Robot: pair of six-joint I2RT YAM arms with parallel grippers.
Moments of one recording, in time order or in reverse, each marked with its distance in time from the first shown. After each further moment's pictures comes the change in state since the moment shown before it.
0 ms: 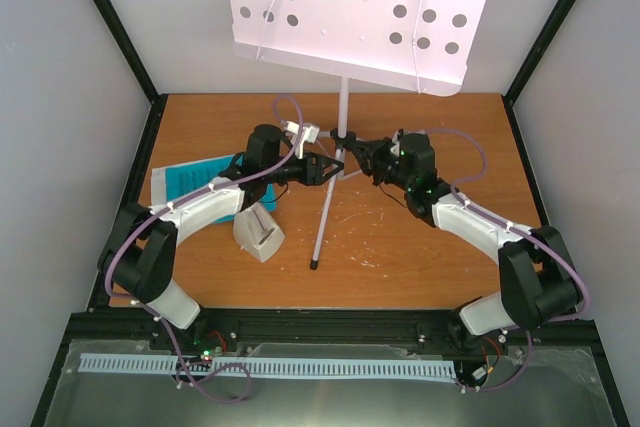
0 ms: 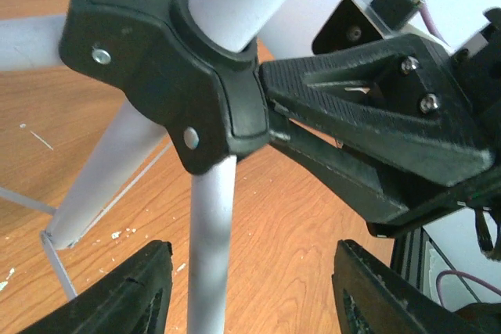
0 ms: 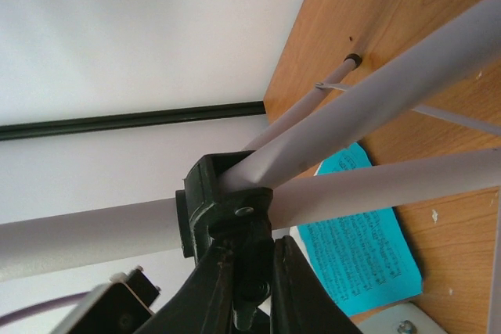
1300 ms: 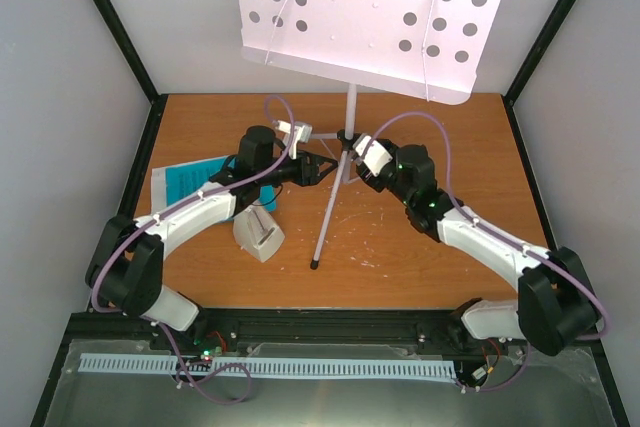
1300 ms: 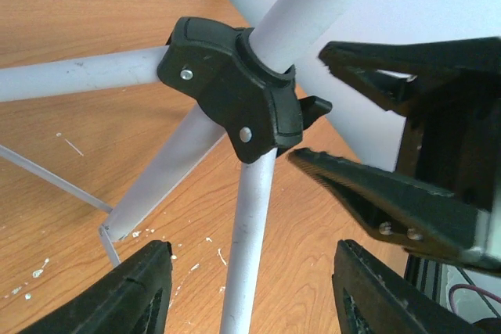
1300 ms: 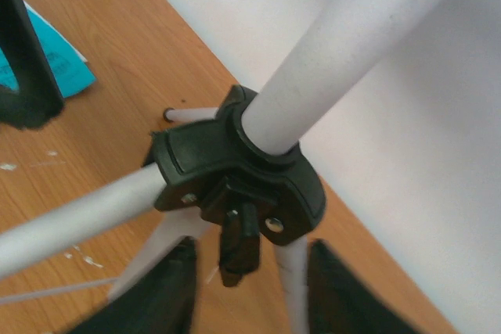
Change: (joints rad) left arm -0.002 -0.079 -0.019 -0.045 -0.077 0.013; right arm 0.096 -0.119 -0.052 -0.075 0.325 -2.065
